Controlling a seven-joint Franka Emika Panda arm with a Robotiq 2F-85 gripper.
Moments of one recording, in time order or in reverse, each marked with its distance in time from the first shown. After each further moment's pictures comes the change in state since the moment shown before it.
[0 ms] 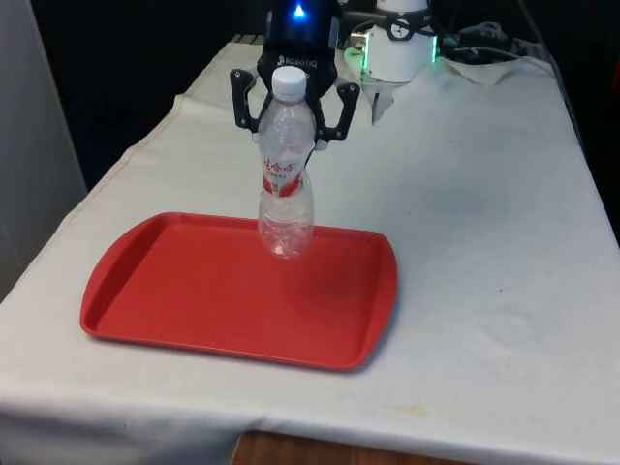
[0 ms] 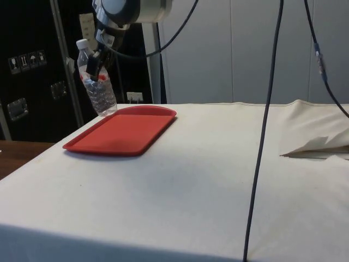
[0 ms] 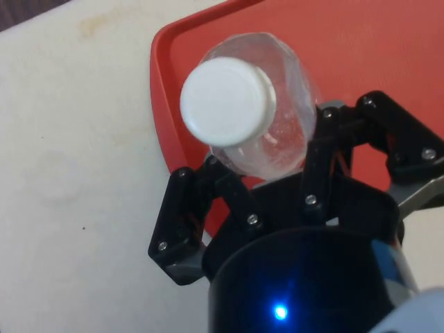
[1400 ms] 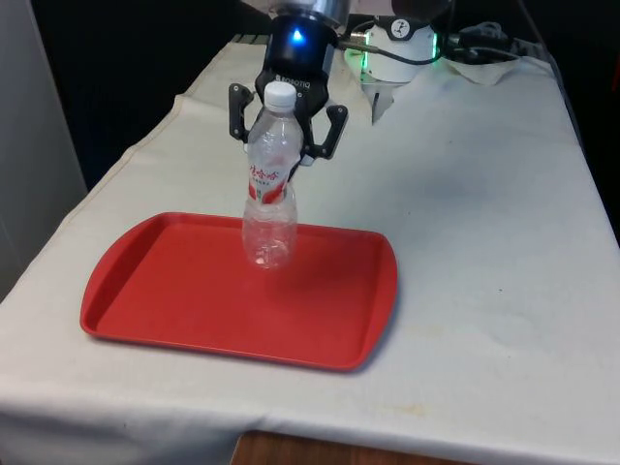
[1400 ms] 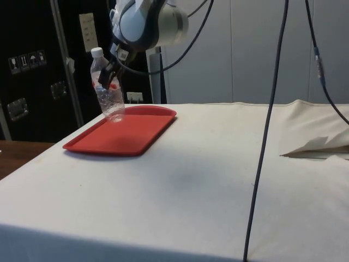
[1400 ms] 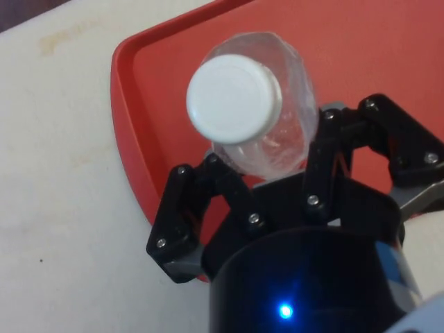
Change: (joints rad) arm 0.001 0.007 0.007 -0.159 0.005 0.284 0.039
